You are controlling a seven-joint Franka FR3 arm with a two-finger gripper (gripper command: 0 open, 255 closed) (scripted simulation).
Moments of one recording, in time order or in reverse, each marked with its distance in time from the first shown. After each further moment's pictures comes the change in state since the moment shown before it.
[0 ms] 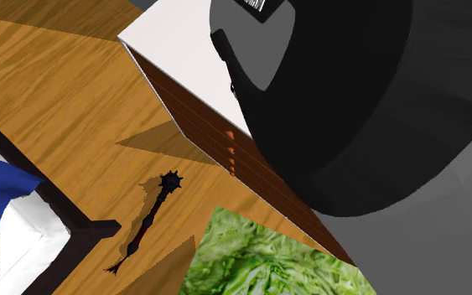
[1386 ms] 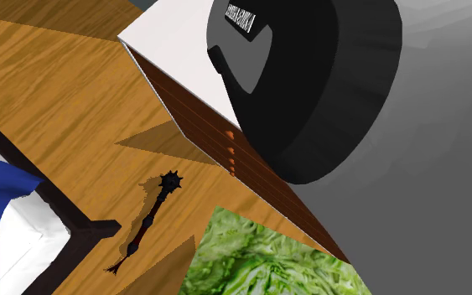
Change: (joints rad) arm 0.008 0.042 0.006 -0.016 0.005 0.060 -0.002
